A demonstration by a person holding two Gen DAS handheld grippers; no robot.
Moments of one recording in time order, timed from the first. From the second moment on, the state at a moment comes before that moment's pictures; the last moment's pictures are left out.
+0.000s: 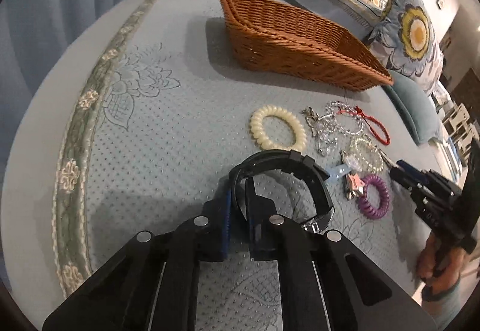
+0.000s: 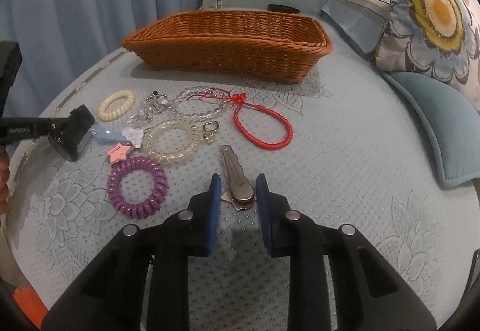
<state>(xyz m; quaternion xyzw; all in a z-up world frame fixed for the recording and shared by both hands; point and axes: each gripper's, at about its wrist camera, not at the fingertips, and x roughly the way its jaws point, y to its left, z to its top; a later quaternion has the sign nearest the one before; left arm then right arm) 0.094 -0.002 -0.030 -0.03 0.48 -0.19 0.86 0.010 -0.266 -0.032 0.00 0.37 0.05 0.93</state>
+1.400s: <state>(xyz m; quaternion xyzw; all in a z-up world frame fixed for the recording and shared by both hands) 0.069 -0.010 0.038 -0.10 0.37 -0.24 0.89 -0.004 -0.288 0.037 0.04 0.33 0.09 0.94</state>
